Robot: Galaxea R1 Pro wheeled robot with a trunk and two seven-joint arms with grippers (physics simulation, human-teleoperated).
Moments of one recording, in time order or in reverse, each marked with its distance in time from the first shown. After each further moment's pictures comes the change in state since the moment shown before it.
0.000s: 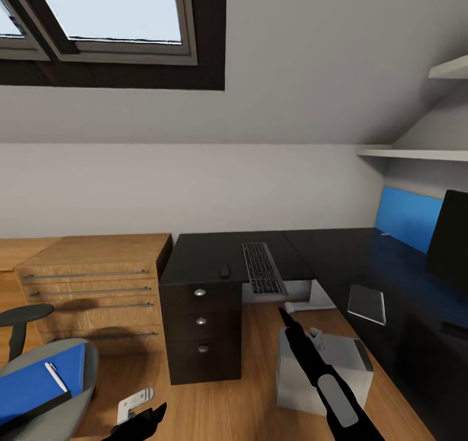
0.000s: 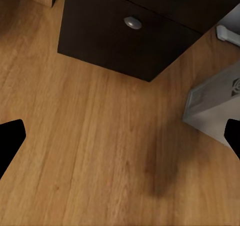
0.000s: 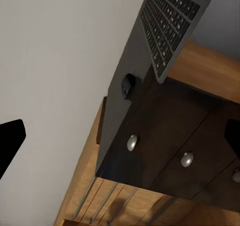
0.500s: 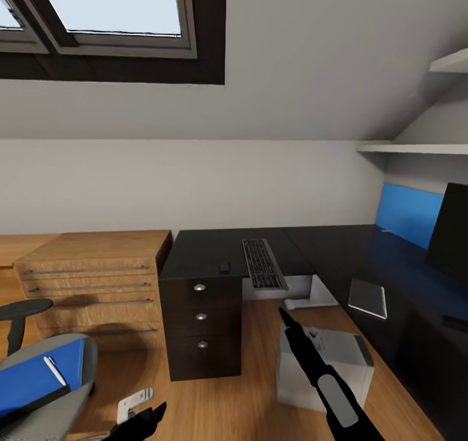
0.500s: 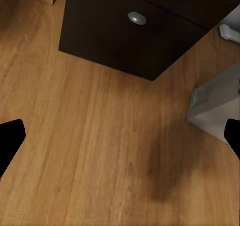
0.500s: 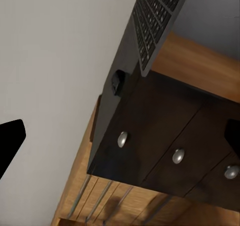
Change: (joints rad) left arm 0.000 0.000 0.000 0.000 0.000 -0.011 0.001; right arm 0.000 0.000 0.000 0.001 0.000 -0.001 -0.002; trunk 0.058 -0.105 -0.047
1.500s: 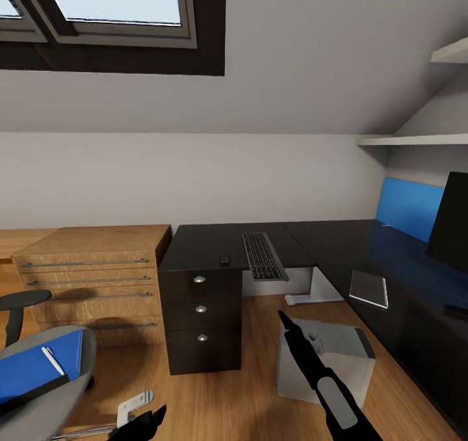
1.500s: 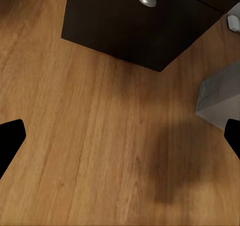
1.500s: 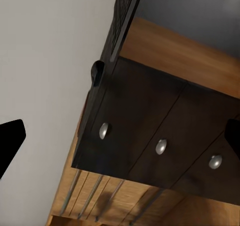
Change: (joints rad) left arm 0.000 0.002 0.000 0.022 0.001 -0.009 0.000; right arm 0.000 0.003 -0.003 0.021 -0.004 0.001 -0.003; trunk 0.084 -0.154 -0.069
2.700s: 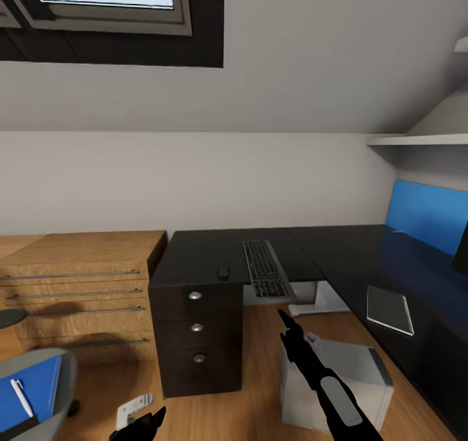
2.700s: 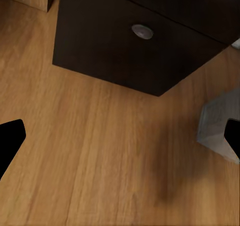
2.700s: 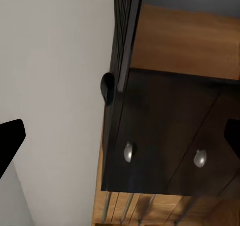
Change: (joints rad) left arm 0.000 0.001 0.002 0.028 0.000 -0.043 0.000; right arm 0.000 -0.003 -0.005 0.000 -0.175 0.149 -0.001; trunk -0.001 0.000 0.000
